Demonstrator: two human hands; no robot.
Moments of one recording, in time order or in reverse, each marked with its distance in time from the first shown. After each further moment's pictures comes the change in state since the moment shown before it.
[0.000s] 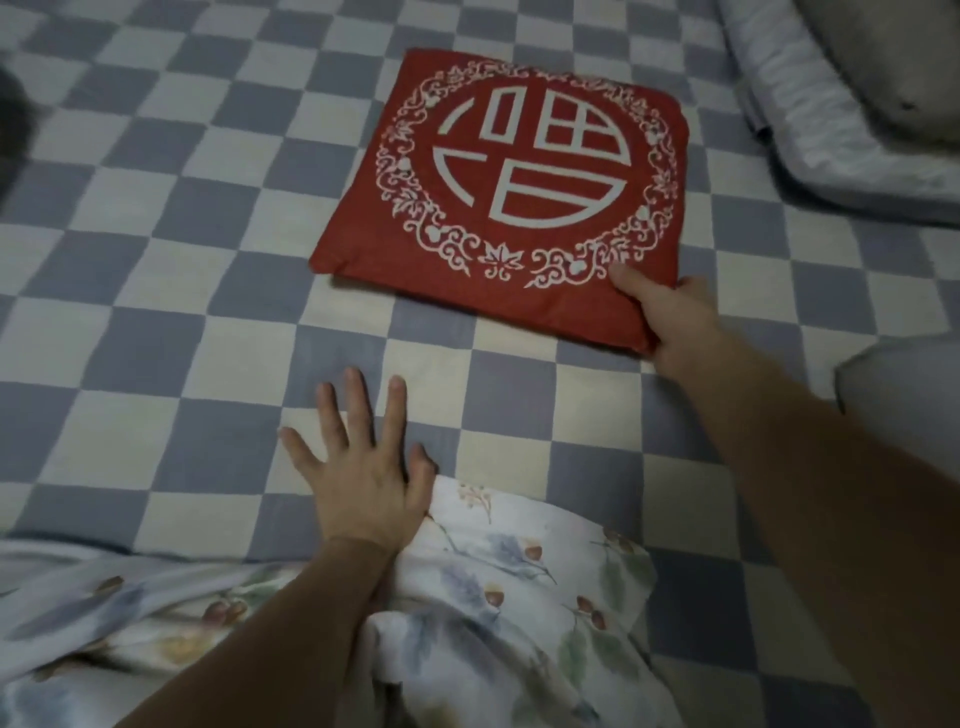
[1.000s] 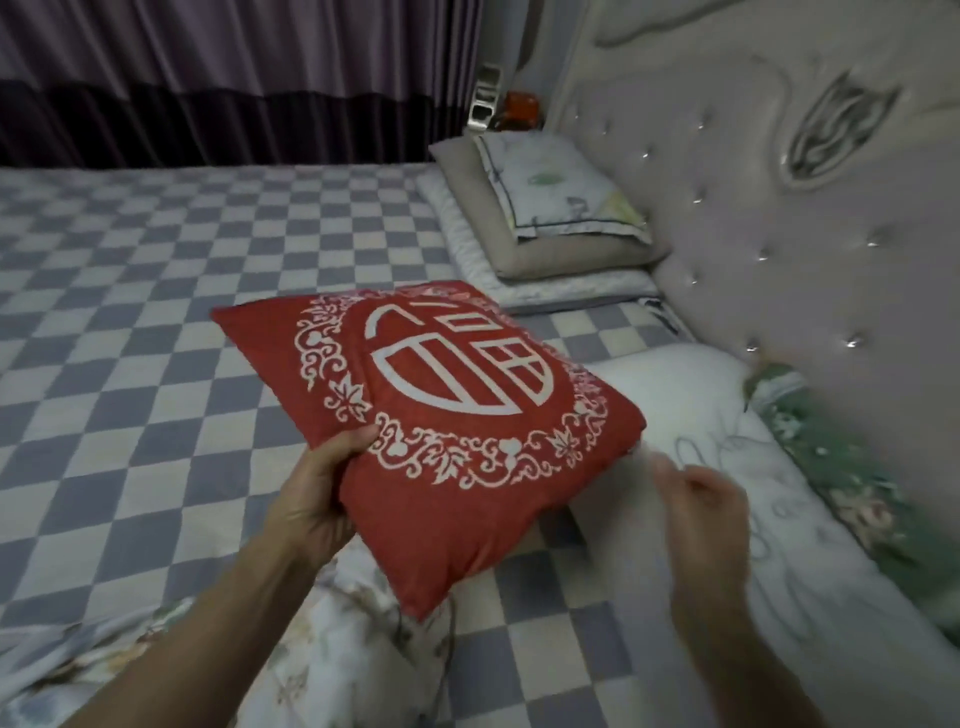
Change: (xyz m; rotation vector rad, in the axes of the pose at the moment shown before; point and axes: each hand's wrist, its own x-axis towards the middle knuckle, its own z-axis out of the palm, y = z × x) left_hand -0.126 0.168 -0.264 -1.940 -0.656 -0.229; right_hand -0.323 0.009 -0.267 0.056 0.528 -0.393
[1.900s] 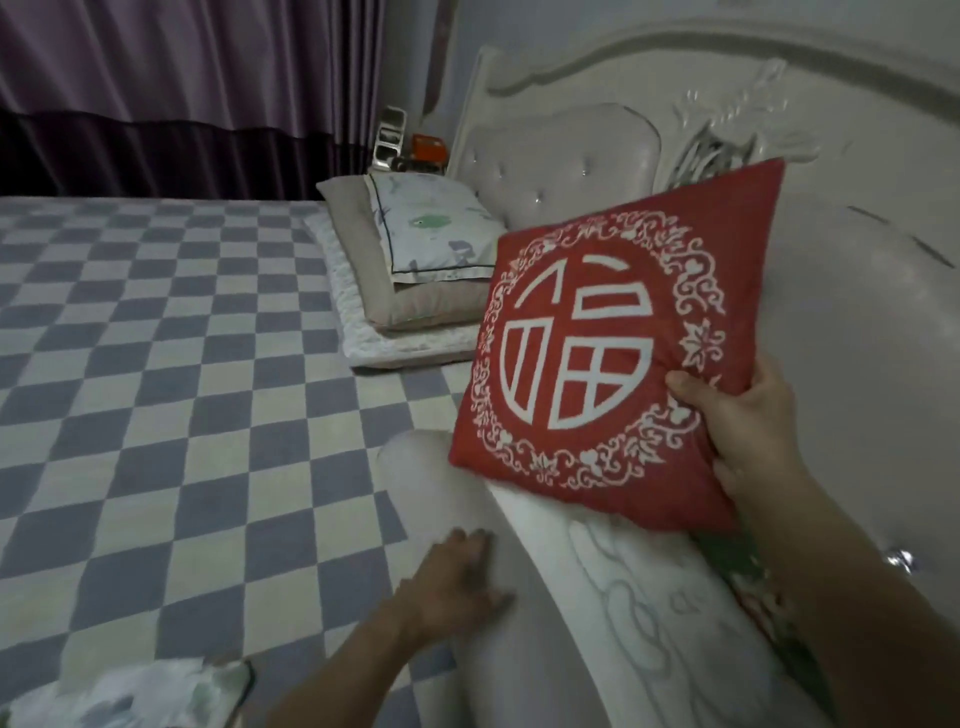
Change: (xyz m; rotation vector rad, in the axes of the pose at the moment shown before) left_hand 0.122 -0.177 0.137 1.560 -0.537 -0.003; right_hand 0.218 -0.075 -0.079 0.189 0.006 -0.247
